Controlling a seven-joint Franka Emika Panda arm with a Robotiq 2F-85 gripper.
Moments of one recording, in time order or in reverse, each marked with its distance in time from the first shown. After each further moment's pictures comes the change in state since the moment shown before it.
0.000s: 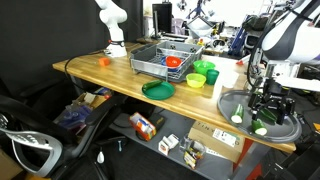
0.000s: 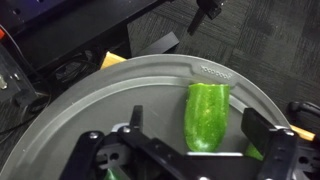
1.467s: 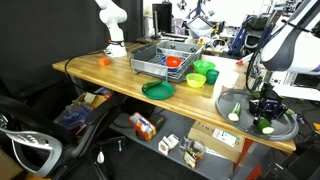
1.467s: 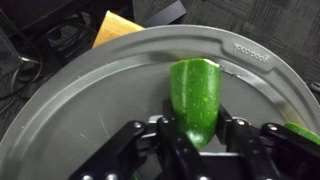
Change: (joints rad) arm -0.095 0.071 0.115 -0.022 0.003 0.232 -0.034
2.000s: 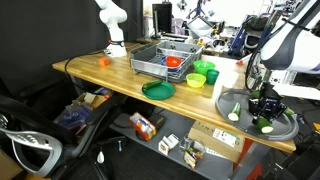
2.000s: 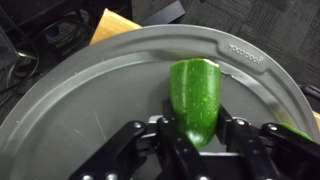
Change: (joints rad) arm -0.007 -0.010 0.013 0.001 0.000 -0.006 -0.019
